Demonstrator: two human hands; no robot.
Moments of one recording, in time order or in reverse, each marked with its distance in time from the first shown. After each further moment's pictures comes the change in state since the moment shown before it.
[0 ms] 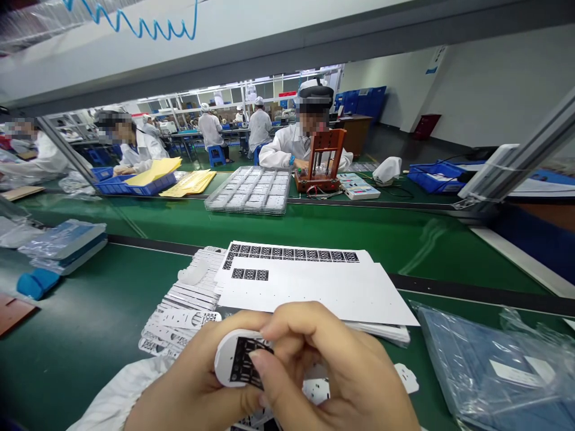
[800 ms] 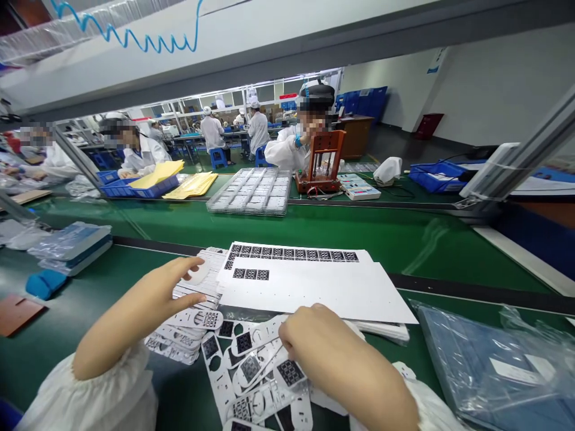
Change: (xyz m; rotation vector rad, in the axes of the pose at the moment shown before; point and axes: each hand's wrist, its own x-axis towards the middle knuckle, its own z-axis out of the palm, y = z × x) left_hand 0.000 -0.012 -0.099 1.003 0.298 -0.282; right_hand 0.025 0.057 -0.009 -0.848 -0.767 0.038
